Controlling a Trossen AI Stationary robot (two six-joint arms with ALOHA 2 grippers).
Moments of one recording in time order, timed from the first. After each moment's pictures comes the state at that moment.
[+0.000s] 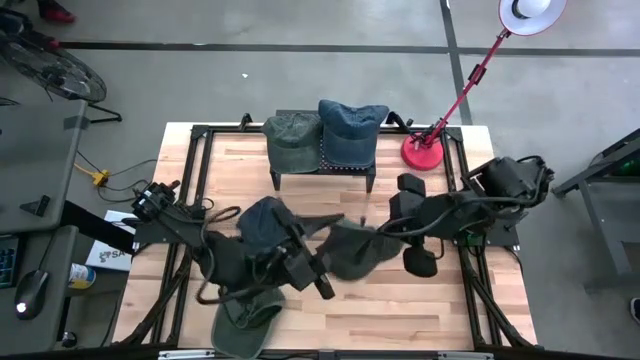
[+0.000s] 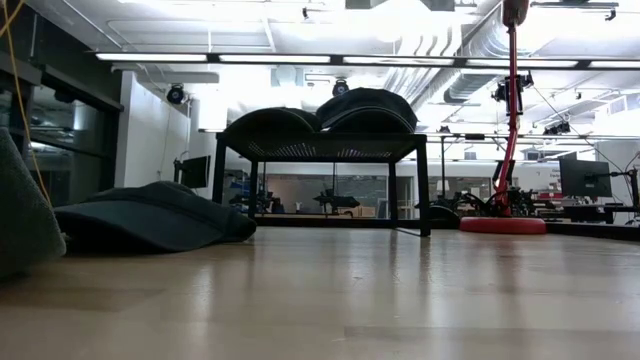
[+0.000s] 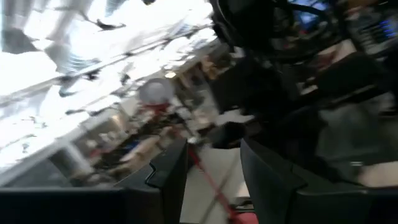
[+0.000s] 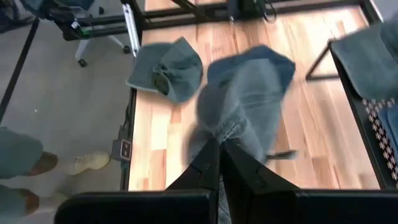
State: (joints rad) left arm -0.61 1.83 2.03 0.23 -1.12 0.90; right arm 0.47 1.66 2.31 -1.44 0.26 0.47
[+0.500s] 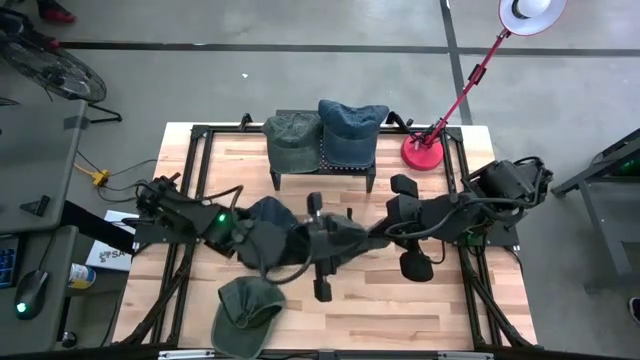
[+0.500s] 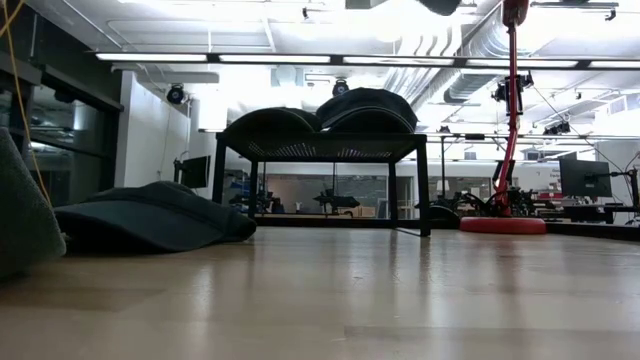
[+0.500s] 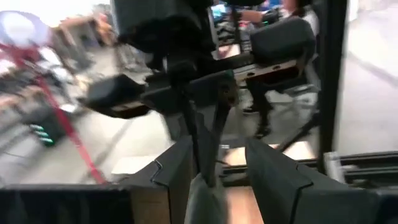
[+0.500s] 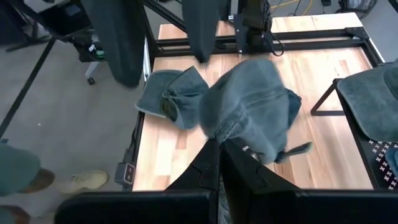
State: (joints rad) left arm -0.49 1.83 2.17 -0.43 -0.64 0.12; right arm 0.49 1.67 2.31 -1.32 0.29 0.40
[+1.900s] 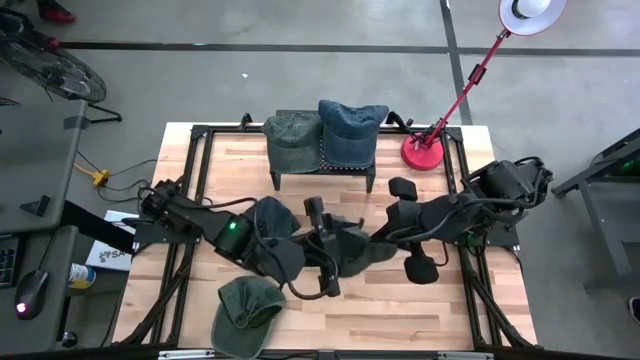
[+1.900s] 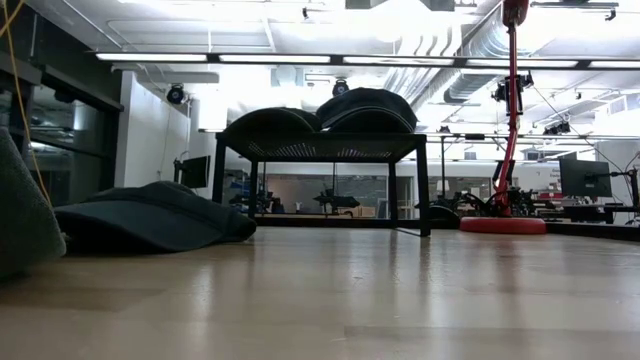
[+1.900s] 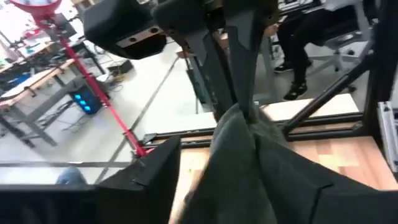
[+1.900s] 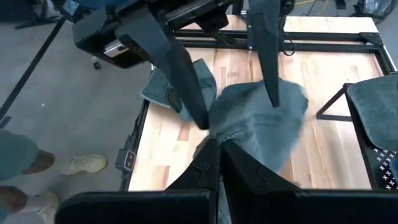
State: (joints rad) left arm -0.49 1.87 2.16 -0.58 -0.79 0.09; right arm 0.49 1.67 2.31 -1.33 0.24 0.32
